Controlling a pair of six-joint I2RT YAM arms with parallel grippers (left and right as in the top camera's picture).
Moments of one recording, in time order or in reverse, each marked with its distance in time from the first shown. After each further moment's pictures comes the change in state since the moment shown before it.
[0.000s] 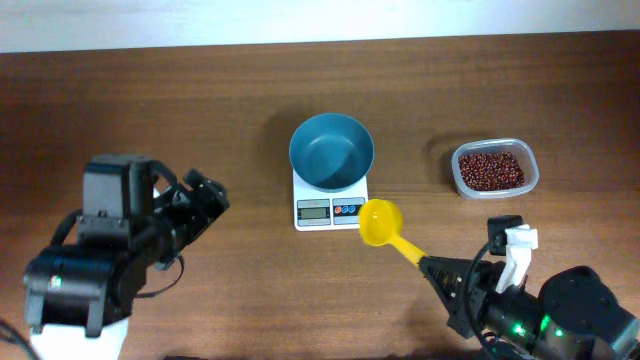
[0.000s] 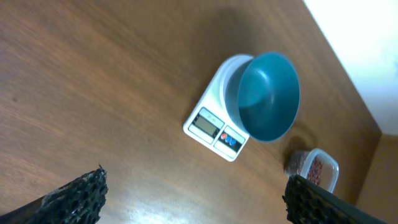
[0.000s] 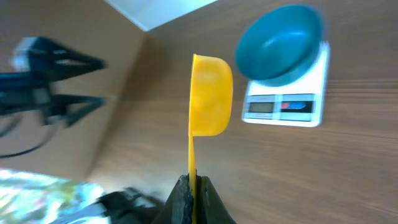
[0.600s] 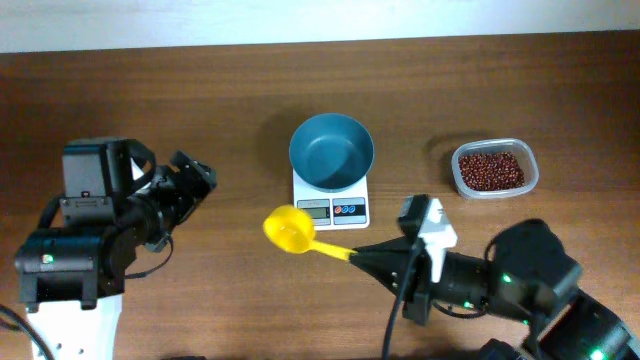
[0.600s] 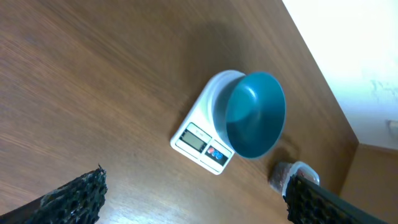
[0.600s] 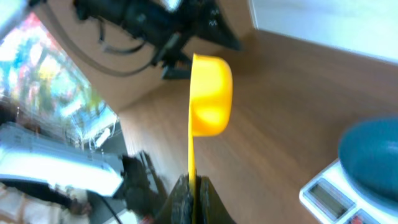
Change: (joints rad) left arm 0.126 0.050 0.000 0.077 0.090 0.048; right arm 0.000 0.201 -0.046 0.385 -0.402 -0.596
